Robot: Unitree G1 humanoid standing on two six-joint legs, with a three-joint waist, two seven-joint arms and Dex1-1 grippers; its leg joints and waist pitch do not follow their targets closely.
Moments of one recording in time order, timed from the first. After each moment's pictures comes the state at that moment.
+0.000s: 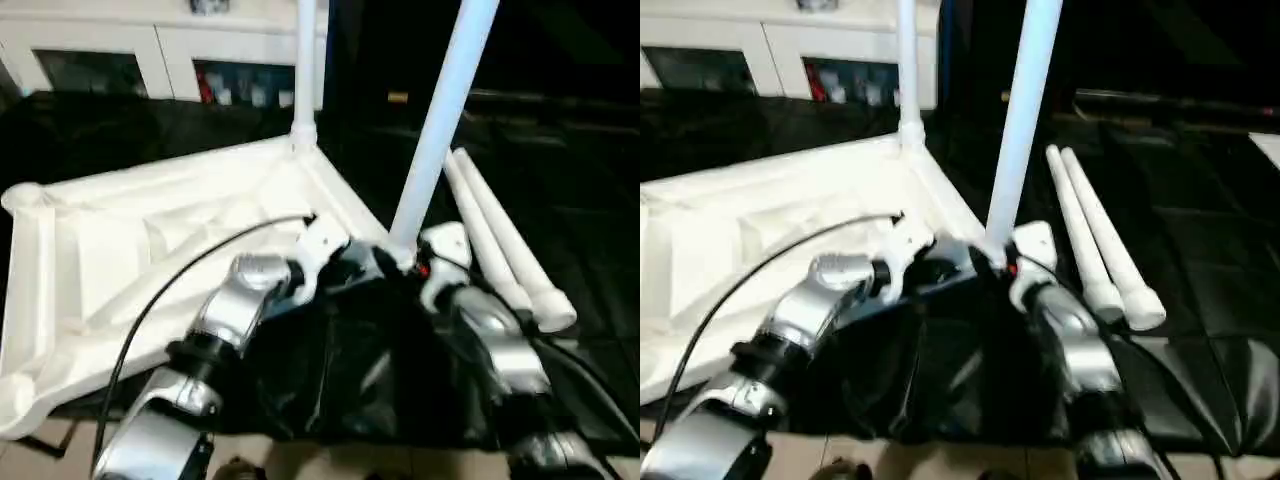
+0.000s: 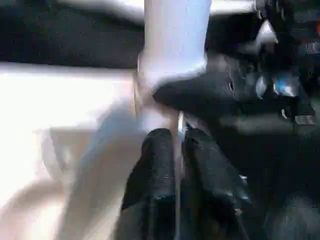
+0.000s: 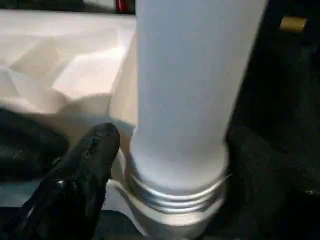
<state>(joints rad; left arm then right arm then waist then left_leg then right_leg) -0.63 0.10 -0.21 0.52 0.02 0.24 -0.76 -0.34 -0.16 -0.01 0.40 0.11 0.03 0.45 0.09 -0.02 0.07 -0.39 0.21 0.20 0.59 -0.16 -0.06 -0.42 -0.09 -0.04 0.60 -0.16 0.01</state>
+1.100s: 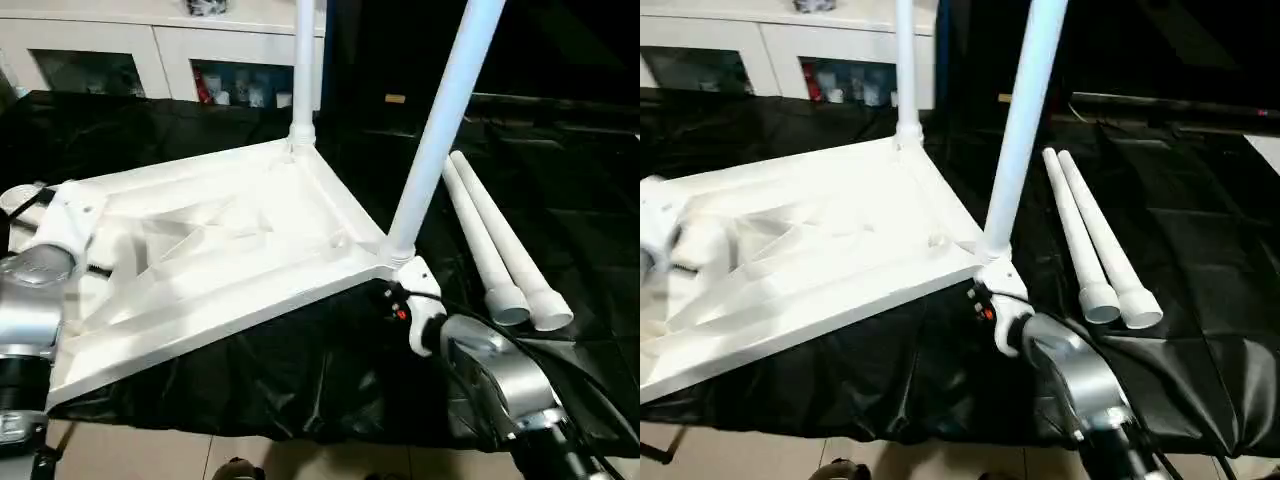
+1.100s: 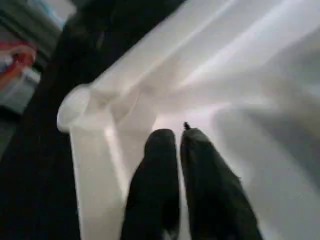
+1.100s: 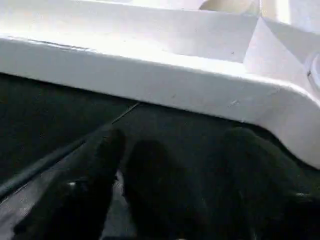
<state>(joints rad) -0.43 0.62 0.15 0.37 0.22 0.54 -0.30 -0.27 -0.23 0.20 0.18 0.13 0.45 0.57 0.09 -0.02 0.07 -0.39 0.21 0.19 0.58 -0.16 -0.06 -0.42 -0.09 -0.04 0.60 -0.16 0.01</state>
